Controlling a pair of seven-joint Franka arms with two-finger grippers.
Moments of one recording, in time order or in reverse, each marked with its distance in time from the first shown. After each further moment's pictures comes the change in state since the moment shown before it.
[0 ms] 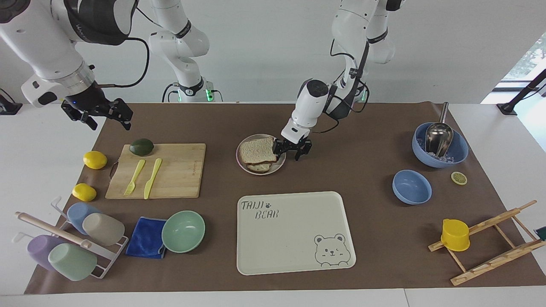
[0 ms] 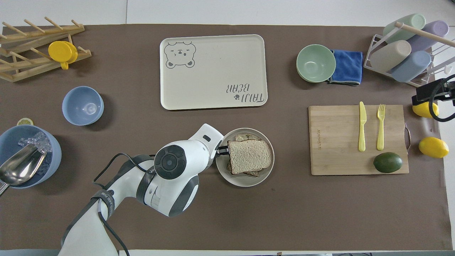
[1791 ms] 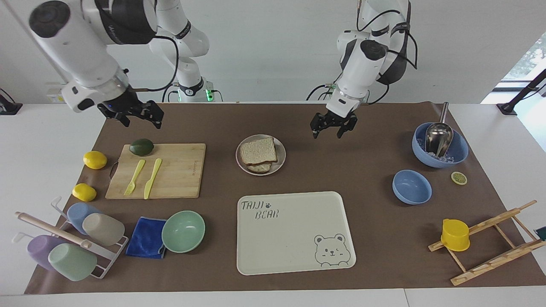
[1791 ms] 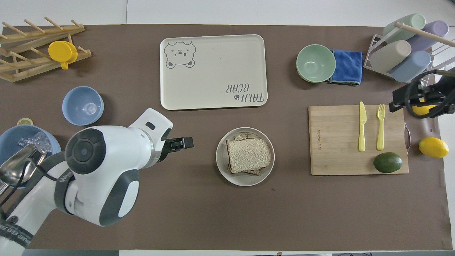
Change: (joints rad) left arm 0.176 -0.282 0.003 -0.016 0.032 -0.301 0.087; right arm 0.004 0.003 0.035 0.037 0.067 -0.130 0.181
